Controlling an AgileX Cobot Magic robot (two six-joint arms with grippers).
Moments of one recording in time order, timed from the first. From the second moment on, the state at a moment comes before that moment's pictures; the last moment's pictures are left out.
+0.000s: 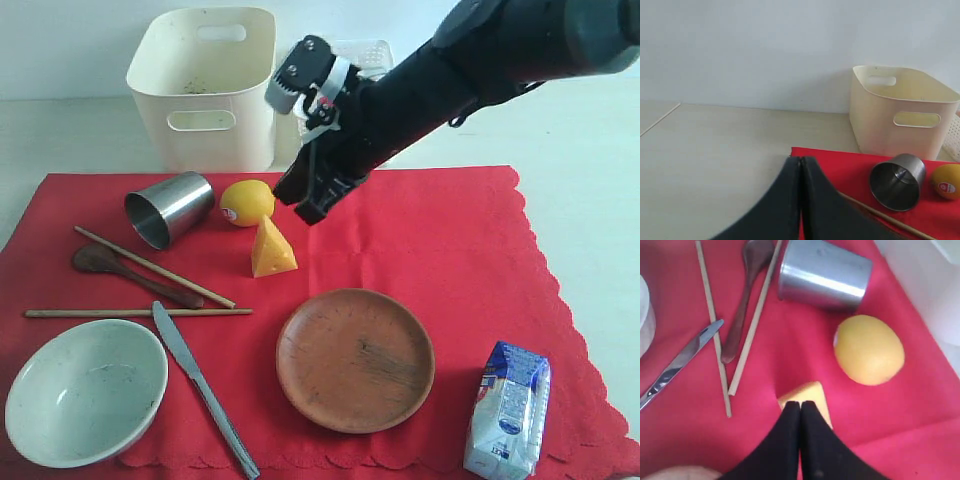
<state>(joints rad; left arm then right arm) 0.05 0.01 0.00 -0.02 0.16 -0.03 0.48 1.96 -1.31 0.95 0.71 -1.41</state>
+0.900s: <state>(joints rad) 0.05 0.01 0.00 -0.02 0.16 -0.03 0.64 2.07 -1.31 0.81 0.41 -1.43</state>
